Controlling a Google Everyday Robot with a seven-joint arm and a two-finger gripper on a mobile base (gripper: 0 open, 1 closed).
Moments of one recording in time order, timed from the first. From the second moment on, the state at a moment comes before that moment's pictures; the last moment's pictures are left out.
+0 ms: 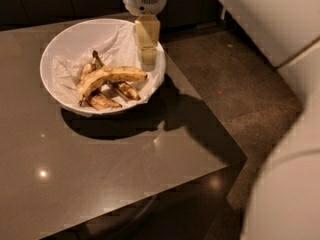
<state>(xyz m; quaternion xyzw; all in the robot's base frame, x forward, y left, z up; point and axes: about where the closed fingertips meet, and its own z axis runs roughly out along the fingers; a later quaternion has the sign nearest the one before) 0.596 0.034 0.985 -0.78 0.61 -0.04 0.14</state>
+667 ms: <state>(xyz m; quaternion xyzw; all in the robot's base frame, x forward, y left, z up) 0.622 0.080 0.958 -0.79 0.60 0.00 0.13</state>
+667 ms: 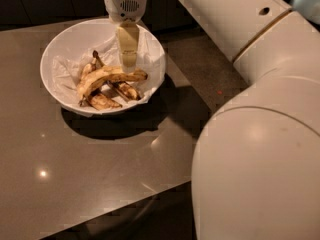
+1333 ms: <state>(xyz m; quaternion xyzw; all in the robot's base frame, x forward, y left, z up) 0.627 0.094 0.930 -0.79 0.60 0.07 0.13</state>
